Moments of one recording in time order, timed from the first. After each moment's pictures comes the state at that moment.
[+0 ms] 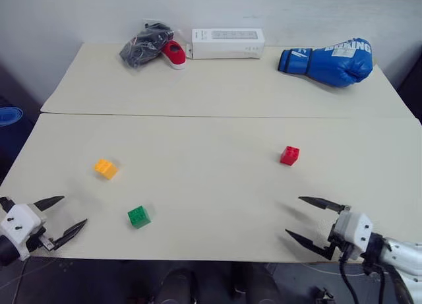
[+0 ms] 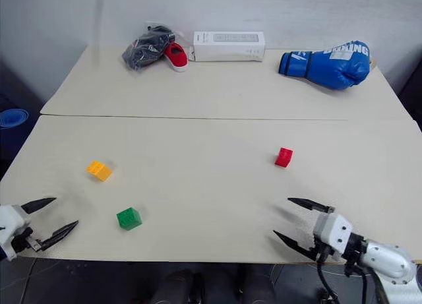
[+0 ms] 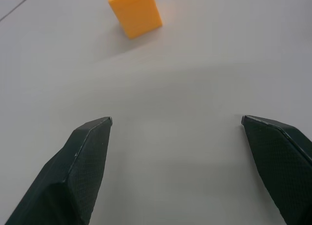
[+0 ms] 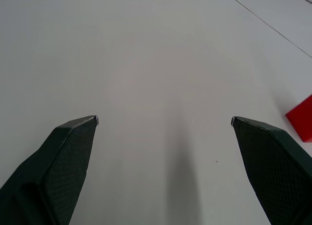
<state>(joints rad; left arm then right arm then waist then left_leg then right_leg) 0.31 0.80 0.57 0.24 -0.31 -0.27 -0.93 0.30 -0.67 -0.19 -0.17 0.33 -0.33 1.00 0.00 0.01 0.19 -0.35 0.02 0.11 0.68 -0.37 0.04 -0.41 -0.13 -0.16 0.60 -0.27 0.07</state>
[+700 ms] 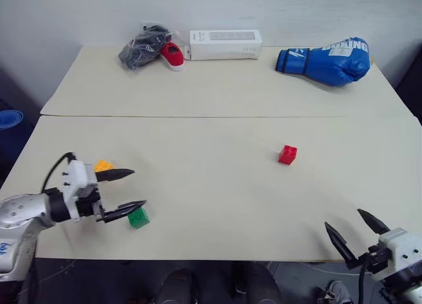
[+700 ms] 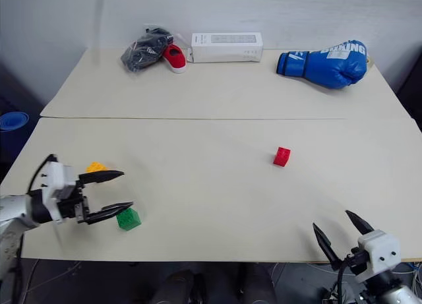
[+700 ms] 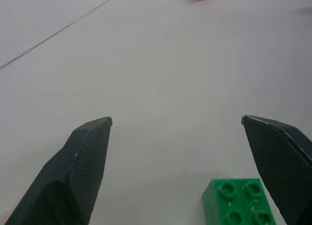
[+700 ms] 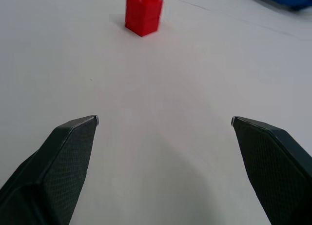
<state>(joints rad) 0.03 0.84 0.29 -0.19 -0.56 0.21 -1.05 0.59 -0.37 -0.43 -0.29 0.37 -0.21 0.62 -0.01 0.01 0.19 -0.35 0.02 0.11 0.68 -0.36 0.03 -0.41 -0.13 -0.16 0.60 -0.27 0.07</state>
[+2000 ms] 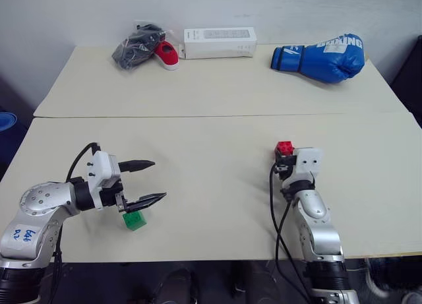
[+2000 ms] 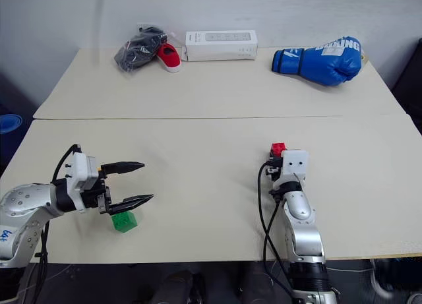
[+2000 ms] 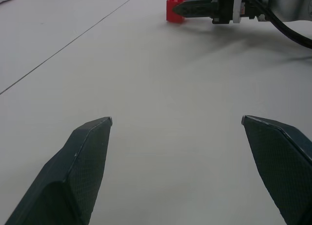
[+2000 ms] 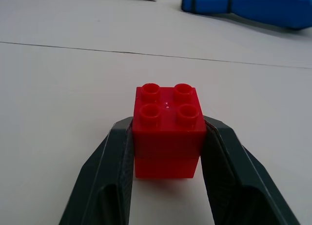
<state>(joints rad) -0.06 0.80 0.22 -0.27 -0.54 0.28 -0.99 -0.19 -0.16 -0.07 -0.06 0.10 0.13 0.15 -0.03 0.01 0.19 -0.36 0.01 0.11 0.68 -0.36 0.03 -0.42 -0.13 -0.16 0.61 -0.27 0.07</state>
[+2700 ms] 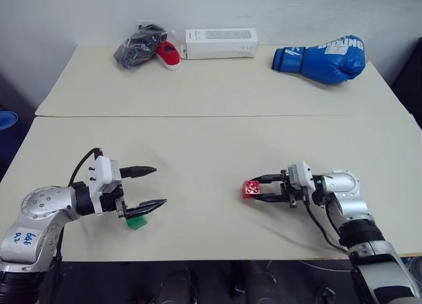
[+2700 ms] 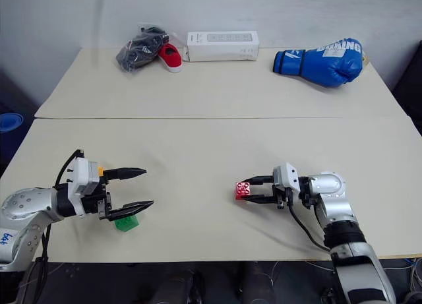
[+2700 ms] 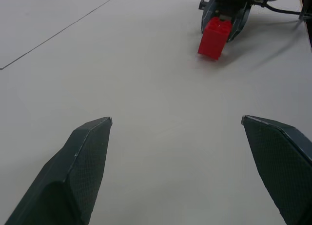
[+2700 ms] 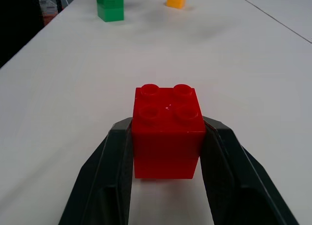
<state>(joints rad) -0.03 0.80 0.22 -0.28 -0.55 0.31 -1.03 -0.54 -0.52 0.09 0.60 0.34 -0.37 1.54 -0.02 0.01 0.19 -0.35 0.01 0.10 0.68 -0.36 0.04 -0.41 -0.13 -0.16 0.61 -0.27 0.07</state>
